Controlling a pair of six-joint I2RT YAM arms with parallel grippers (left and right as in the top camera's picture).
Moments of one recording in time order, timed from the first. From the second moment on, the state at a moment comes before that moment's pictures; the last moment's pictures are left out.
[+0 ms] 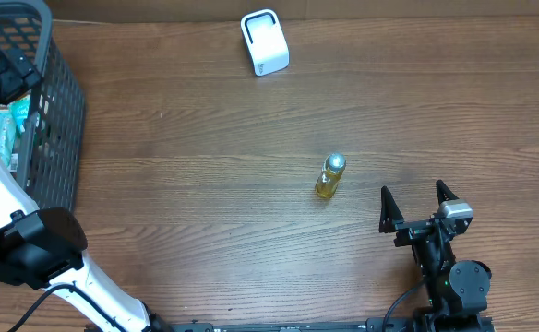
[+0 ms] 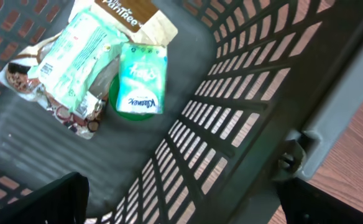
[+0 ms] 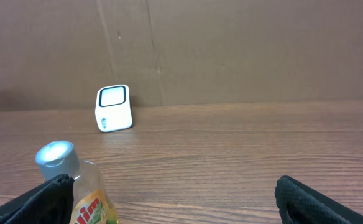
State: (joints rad) left arm 0.50 2.07 2.45 -1.53 0.08 -0.18; right arm 0.07 0.01 0.02 -0.03 -0.07 0.10
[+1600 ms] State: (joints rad) left arm 0.60 2.42 2.56 -1.51 0.08 -0.27; right arm 0.07 0.01 0.02 -0.03 -0.07 0.10
